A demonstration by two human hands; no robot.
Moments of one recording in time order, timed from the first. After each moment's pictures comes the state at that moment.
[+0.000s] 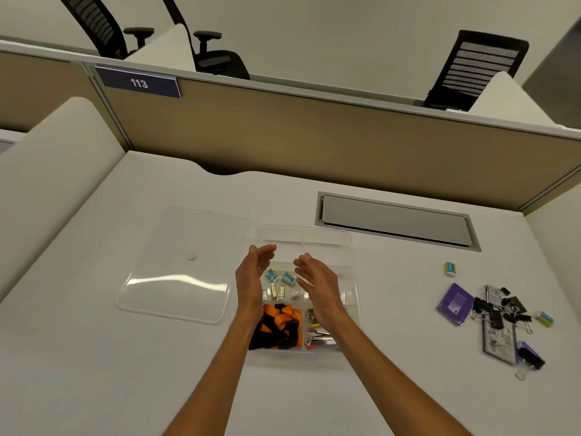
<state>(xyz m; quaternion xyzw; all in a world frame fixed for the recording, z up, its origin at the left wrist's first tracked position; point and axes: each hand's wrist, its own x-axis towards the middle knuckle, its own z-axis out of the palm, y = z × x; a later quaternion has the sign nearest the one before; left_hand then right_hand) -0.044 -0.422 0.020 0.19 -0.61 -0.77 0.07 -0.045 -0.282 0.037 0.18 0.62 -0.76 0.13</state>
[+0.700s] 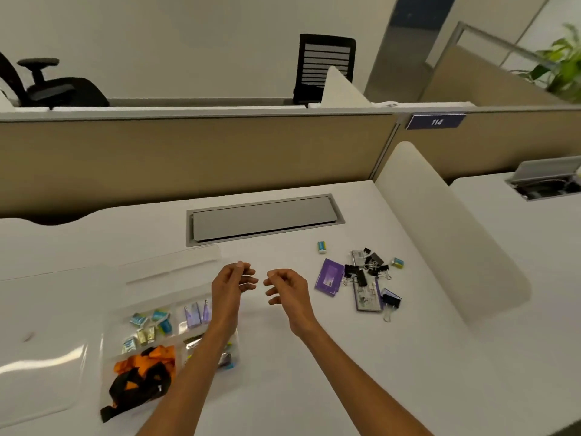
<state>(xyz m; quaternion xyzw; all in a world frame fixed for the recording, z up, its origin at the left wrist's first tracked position) -0.055 -0.211 0.030 0.09 -0.63 -0.76 -0.08 -0.014 -0.086 0.041 0.24 0.67 -0.70 -0.01</state>
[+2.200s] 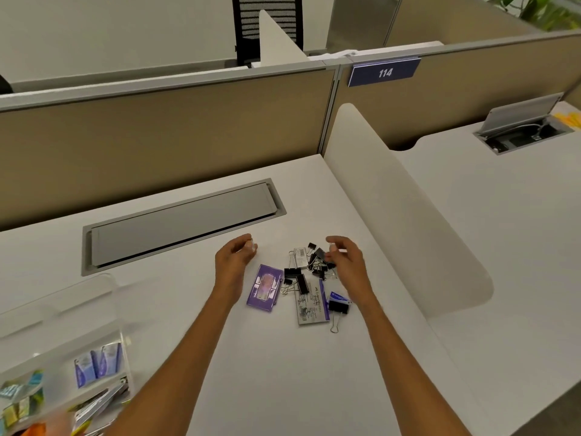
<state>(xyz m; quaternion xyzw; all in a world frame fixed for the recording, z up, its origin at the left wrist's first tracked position) -0.131 0.004 -0.008 0.11 -0.66 -0.72 -0.18 -0.019 0.220 0.004 0.30 0.73 -0.60 -0.12</state>
